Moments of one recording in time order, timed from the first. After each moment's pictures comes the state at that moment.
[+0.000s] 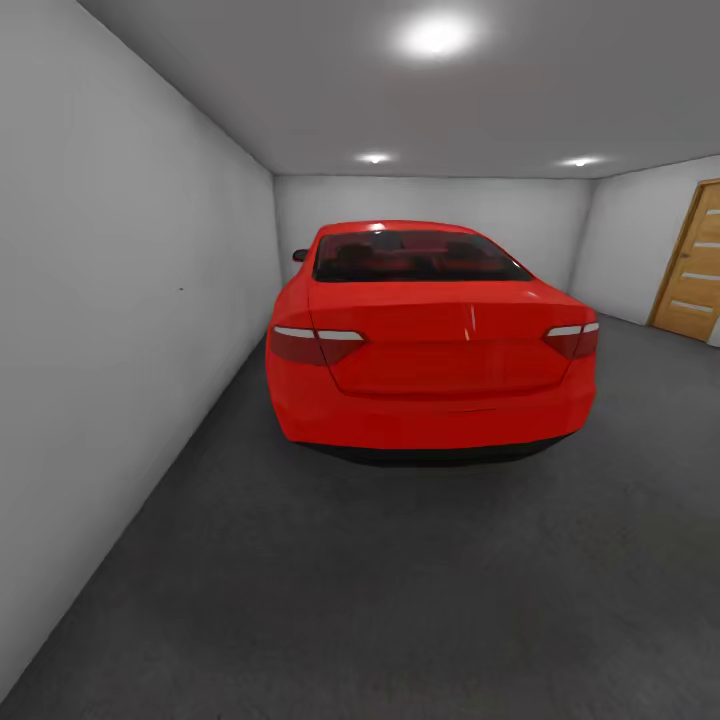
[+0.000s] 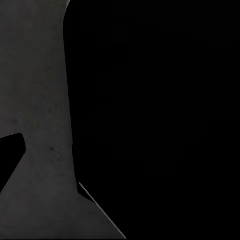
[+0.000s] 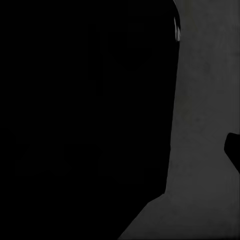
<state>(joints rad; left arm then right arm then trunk) 0.00 0.00 0.00 0.00 0.00 0.00 0.00 0.00 0.00 0.00 0.00 0.00 0.00 0.00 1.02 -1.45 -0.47</state>
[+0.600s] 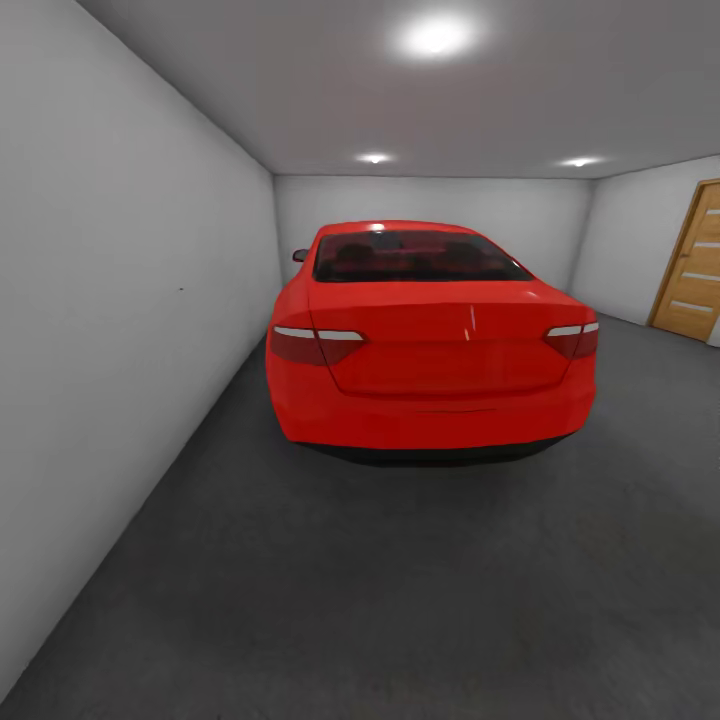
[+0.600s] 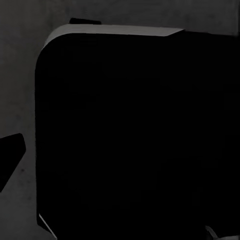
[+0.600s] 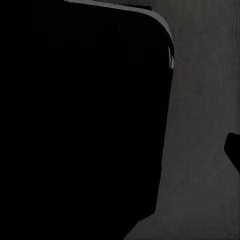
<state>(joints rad) 0.00 -0.04 0.03 -0.05 0.07 -0.04 -0.01 0.00 0.00 0.02 0.00 0.03 -0.06 -0.01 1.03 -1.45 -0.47</state>
